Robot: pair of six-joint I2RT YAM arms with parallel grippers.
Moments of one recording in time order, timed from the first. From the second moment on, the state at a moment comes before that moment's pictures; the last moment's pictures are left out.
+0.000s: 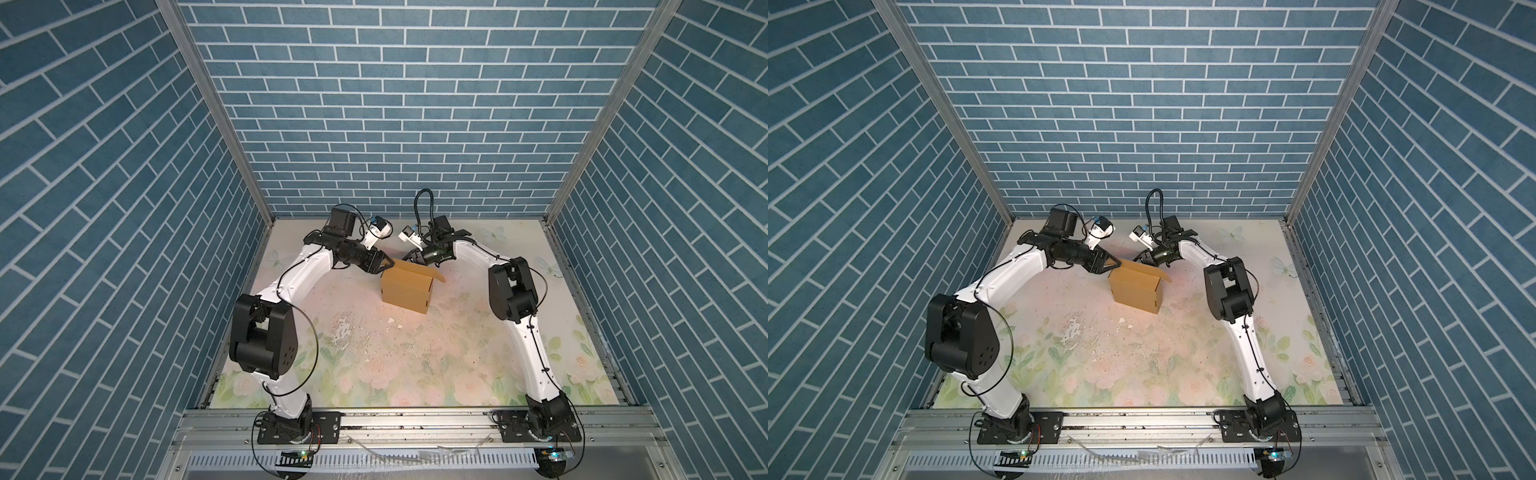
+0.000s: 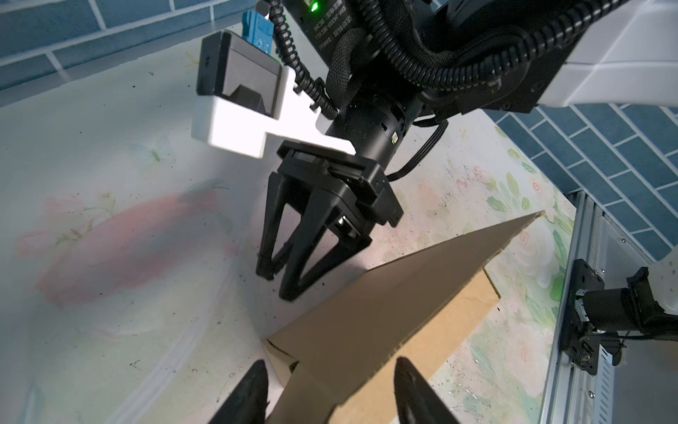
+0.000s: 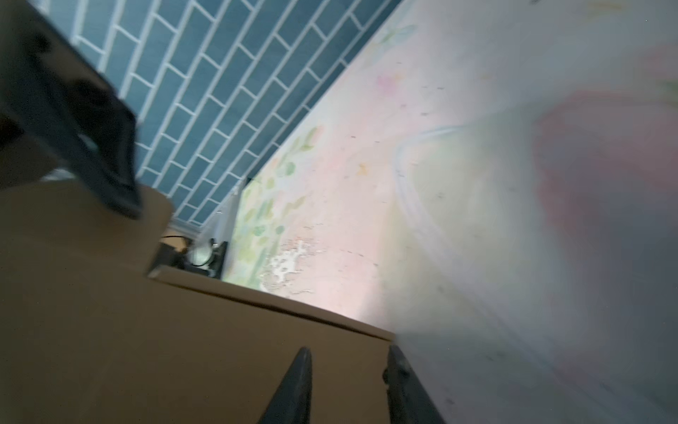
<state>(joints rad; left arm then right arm) -0.28 1.73 1.45 -0.64 0.65 0.23 0.46 2.47 2.04 -0.64 -1.09 -0.26</state>
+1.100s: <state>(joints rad) -0.28 1.68 1.53 -0.82 0.52 0.46 0.36 1.68 1.36 -0.65 -0.71 -0.42</state>
